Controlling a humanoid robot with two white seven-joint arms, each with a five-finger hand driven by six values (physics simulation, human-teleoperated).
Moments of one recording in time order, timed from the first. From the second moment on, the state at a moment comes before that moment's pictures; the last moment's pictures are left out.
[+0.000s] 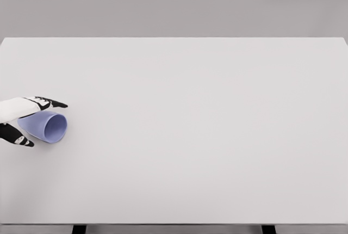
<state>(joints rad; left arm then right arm) -0.53 1.29 -0.95 -1.56 0.05 -0.42 -0.25 -0.07 0.00 -0.21 0.18 -0.35 -0.08 0.15</state>
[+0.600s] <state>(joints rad) -0.52 1.27 -0.98 -1.59 0.05 -0.38 -0.24 -0.07 0.00 -0.21 0.18 -0.35 -0.08 0.15</state>
